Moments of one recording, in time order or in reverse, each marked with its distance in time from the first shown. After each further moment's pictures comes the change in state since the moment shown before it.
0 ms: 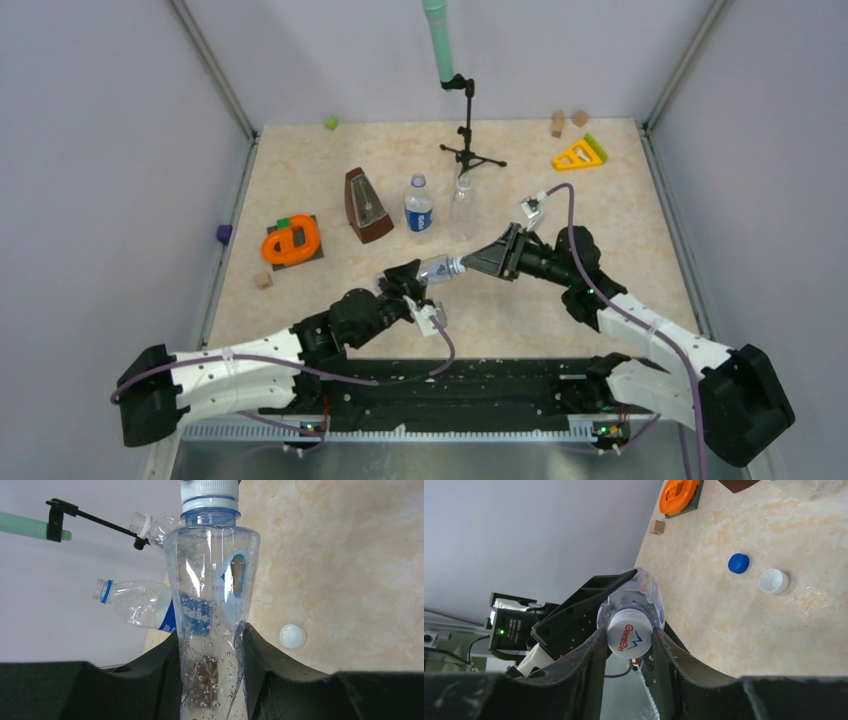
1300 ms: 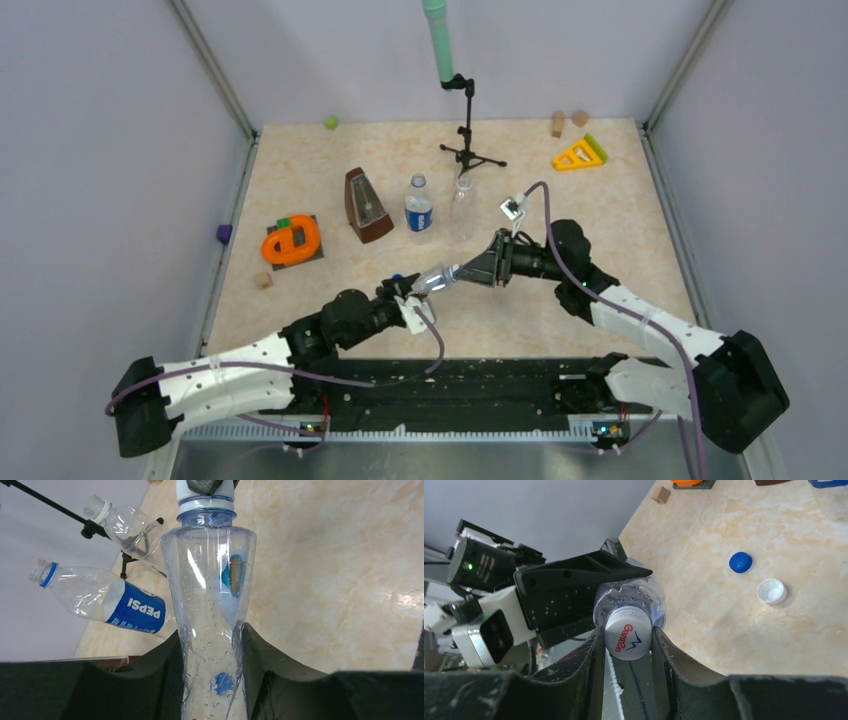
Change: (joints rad) left arm 0.010 -0.095 -0.021 -0.106 0.087 -0.235; right arm 0.030 0.098 0.055 -0.006 -0.146 -0.272
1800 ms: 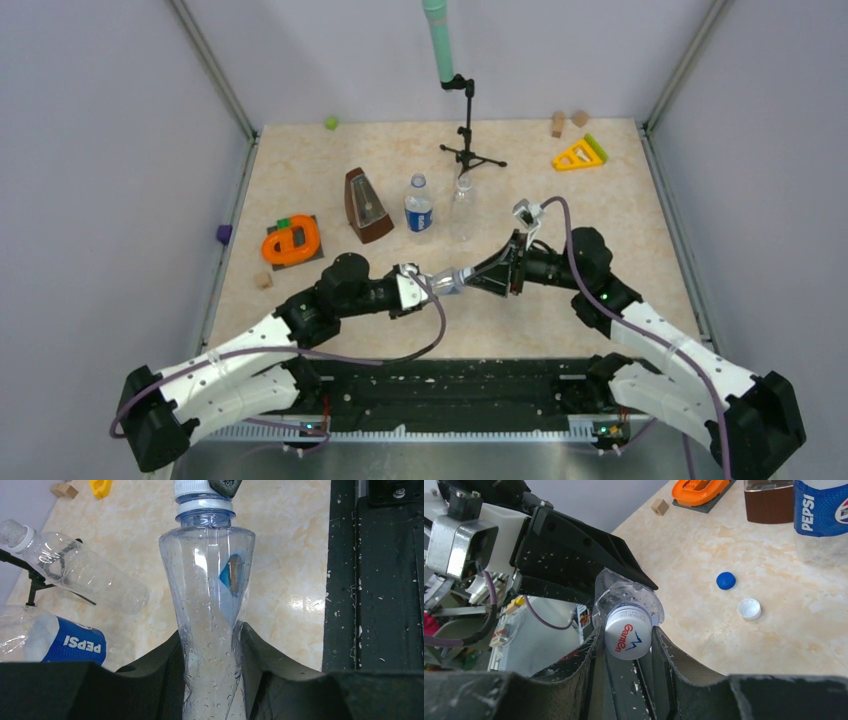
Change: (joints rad) left arm 0.227 0.078 0.211 -0.237 0.537 -0.180; right arm 0.000 -0.198 -0.003 -0.134 -0.013 -0.240
